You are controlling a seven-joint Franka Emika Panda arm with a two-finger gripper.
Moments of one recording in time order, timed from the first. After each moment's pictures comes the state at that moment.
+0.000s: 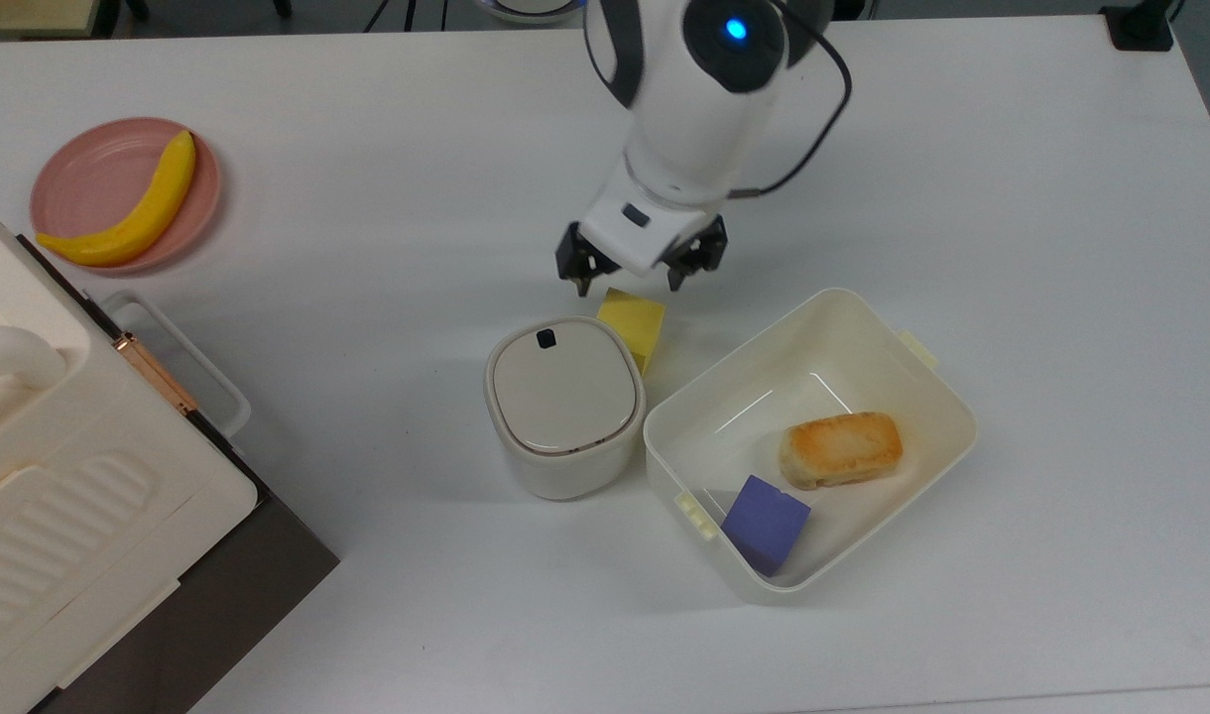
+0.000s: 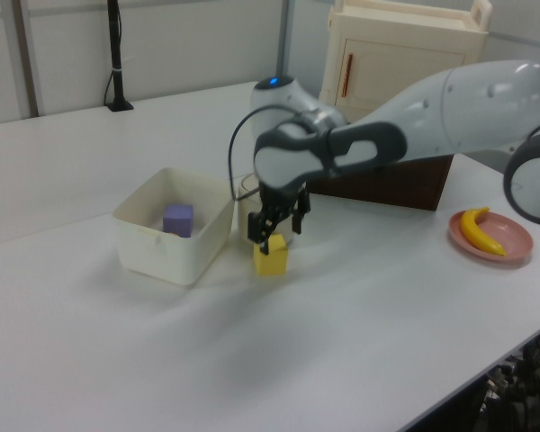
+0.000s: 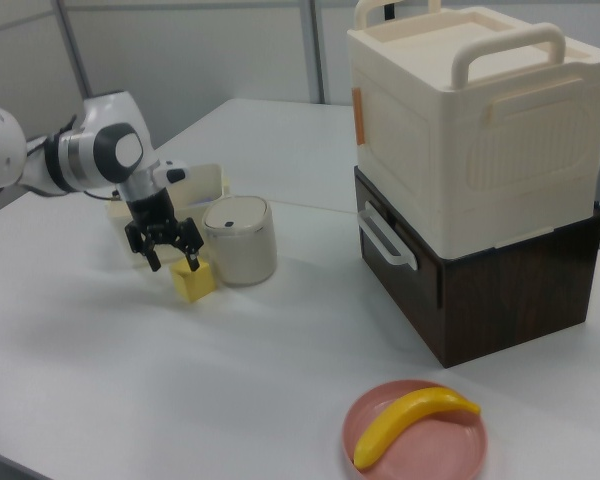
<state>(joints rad) 0.30 0.40 -0.05 -1.69 -0.17 2.03 0.16</state>
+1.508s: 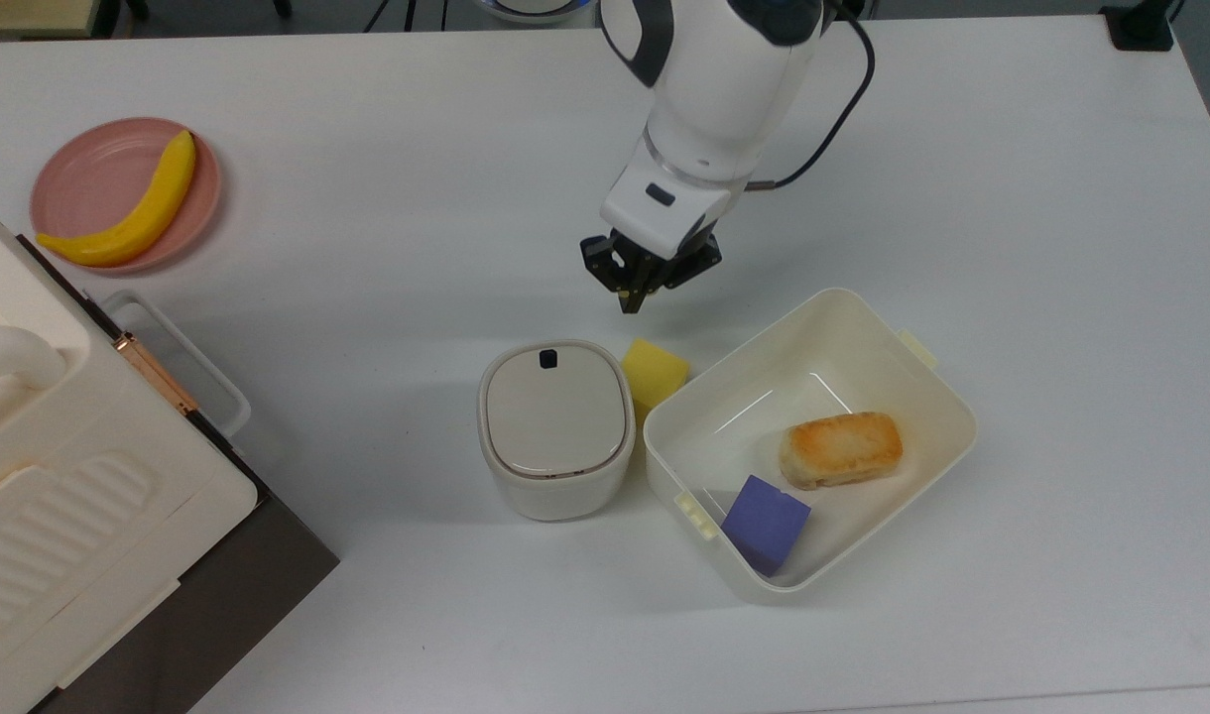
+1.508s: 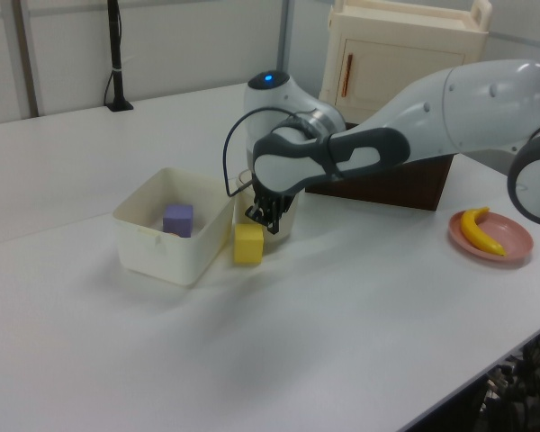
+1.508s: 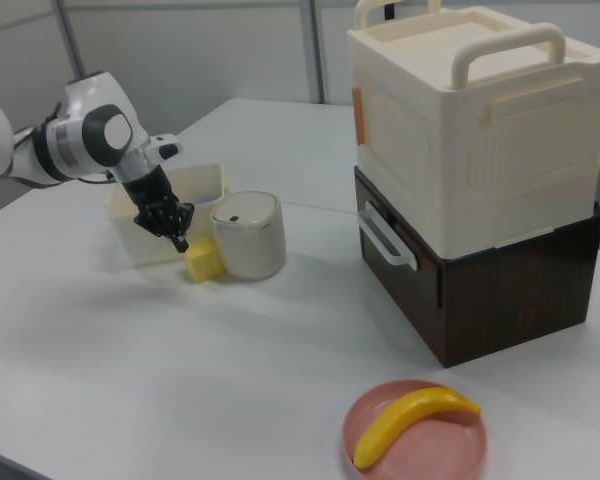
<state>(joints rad) 0.31 0.36 -0.06 -1.68 -0.25 2.09 0.17</state>
